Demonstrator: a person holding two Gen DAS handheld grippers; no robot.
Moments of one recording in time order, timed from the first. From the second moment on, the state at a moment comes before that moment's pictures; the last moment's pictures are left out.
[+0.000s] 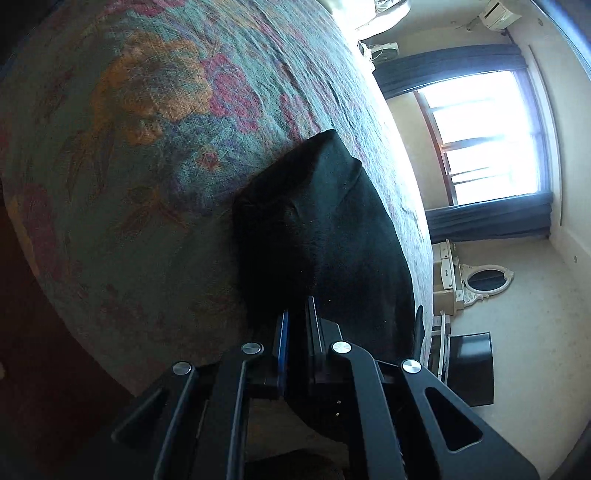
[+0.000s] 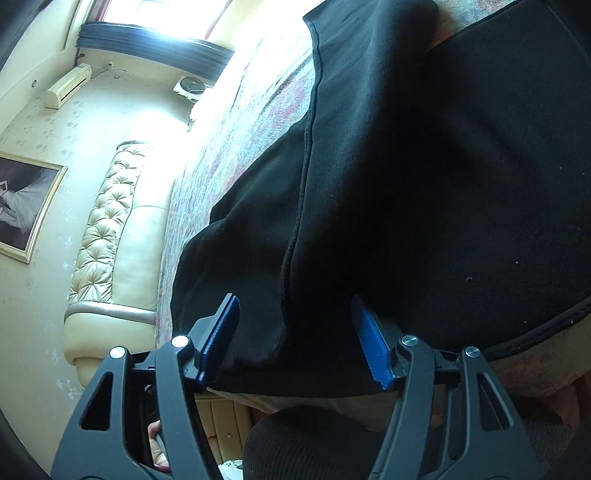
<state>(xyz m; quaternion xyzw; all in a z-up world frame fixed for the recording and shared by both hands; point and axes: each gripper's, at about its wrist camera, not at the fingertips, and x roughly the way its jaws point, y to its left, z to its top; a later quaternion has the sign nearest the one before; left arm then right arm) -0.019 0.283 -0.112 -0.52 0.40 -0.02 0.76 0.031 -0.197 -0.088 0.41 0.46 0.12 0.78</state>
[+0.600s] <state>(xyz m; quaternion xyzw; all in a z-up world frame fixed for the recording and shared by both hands) -0.042 0.282 -0.098 -0.50 0.39 -0.02 0.77 0.010 -0.210 -0.103 0.42 0.46 0.15 0.77</state>
